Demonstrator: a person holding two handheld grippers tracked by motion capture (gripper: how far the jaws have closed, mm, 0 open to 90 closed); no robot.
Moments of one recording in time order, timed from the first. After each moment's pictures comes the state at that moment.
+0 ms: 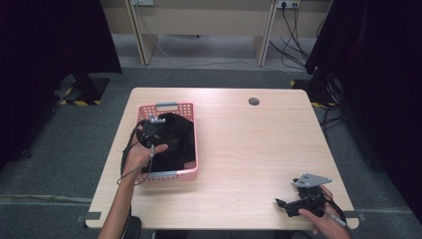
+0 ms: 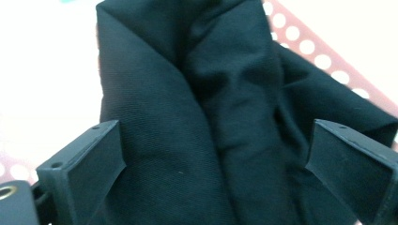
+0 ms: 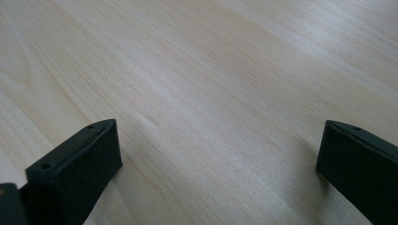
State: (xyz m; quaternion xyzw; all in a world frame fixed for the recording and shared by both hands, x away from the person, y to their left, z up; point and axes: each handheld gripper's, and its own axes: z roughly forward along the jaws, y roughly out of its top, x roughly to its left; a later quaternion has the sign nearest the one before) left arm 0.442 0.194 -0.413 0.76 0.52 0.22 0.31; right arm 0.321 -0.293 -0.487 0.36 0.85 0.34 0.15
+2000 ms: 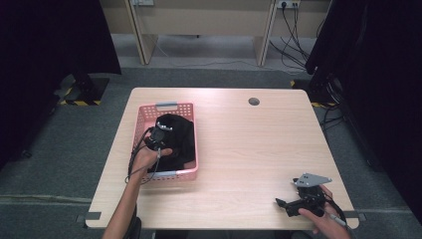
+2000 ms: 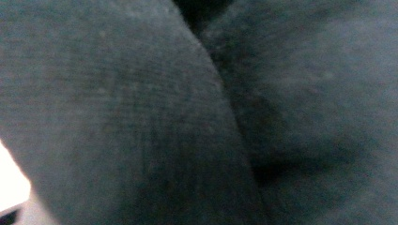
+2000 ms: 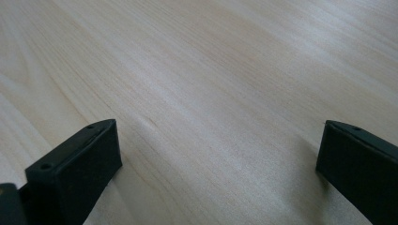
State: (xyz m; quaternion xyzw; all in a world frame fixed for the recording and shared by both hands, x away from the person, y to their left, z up) left arm 0.461 0.187 -0.462 0.81 0.50 0.17 0.26; right arm 0.322 -0.293 -0.487 0.36 0.85 0.34 0.15
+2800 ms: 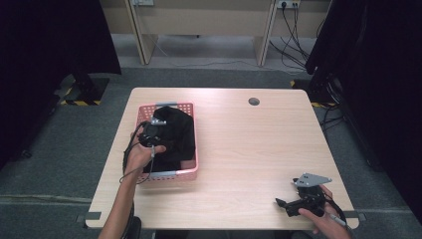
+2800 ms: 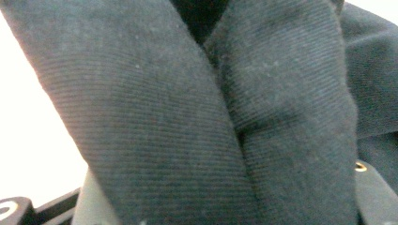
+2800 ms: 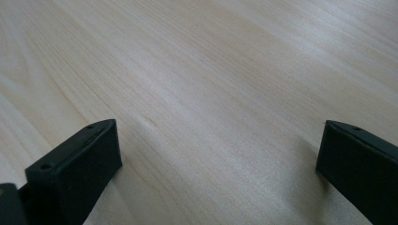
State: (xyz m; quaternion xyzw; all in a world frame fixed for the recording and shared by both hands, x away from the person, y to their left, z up) left arm 0.445 0.200 -0.418 0.78 0.50 0.19 0.33; right arm 0.322 -0.293 -0.487 0.36 0.85 0.34 0.15
